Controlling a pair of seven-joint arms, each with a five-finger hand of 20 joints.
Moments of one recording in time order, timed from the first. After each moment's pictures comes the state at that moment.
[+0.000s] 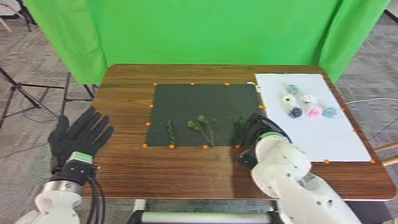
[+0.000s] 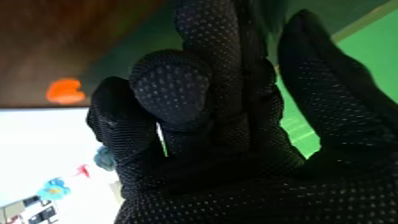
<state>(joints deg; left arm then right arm) 128.5 -51.6 -93.0 -122.1 6.2 14.2 24.3 -86.1 -63.3 59.3 -113.3 -116.7 -6.3 58.0</state>
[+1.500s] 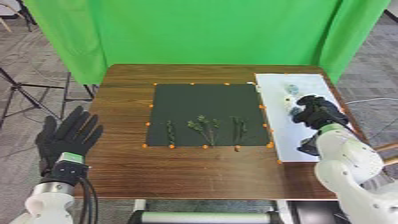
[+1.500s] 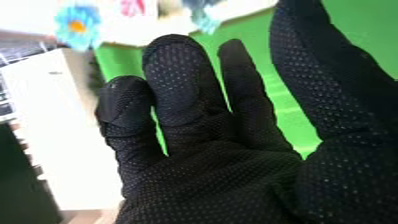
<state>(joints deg) 130.4 -51.5 -95.5 -122.4 4.7 14.1 27.3 -95.6 -51.1 79.6 -111.6 -128.5 -8.8 36.6</state>
